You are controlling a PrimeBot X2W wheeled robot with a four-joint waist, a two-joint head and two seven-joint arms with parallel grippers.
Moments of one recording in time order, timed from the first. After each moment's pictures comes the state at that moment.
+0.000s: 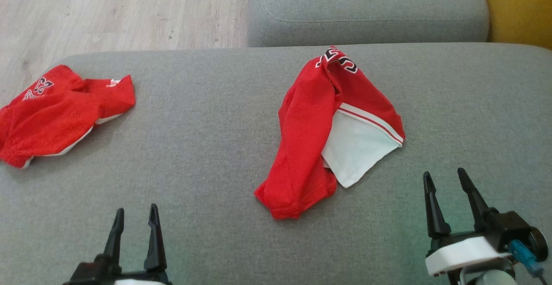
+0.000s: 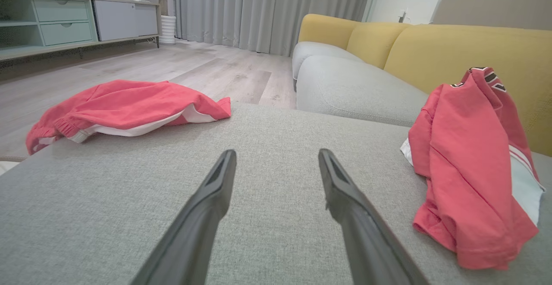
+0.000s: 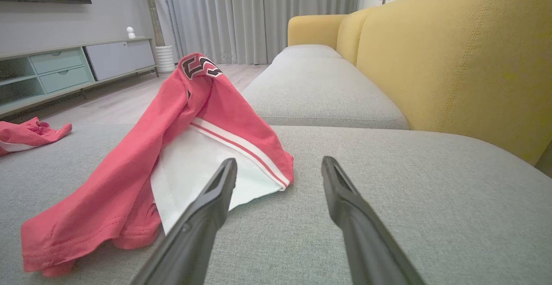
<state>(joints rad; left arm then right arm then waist) 0.12 0.06 -0.04 0.22 -0.24 -0.08 -0.25 0.06 -0.06 0.00 0.23 0.05 0.13 -0.25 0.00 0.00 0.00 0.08</state>
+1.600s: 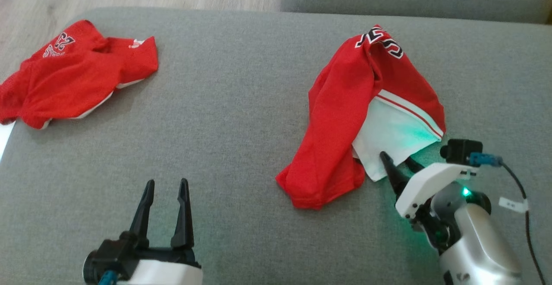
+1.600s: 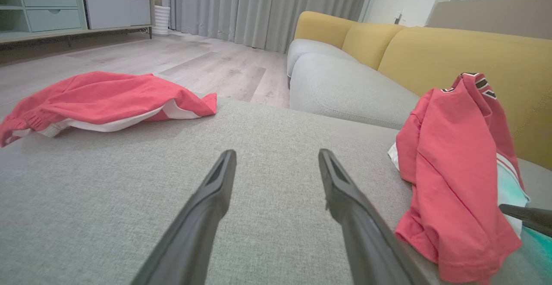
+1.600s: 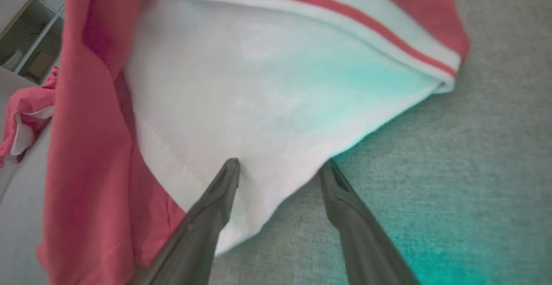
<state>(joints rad) 0.06 0.05 -0.17 0.16 -0.27 -0.07 -0.25 -0.30 -0.05 0.09 0.58 0.45 0.13 0.28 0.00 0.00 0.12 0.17</state>
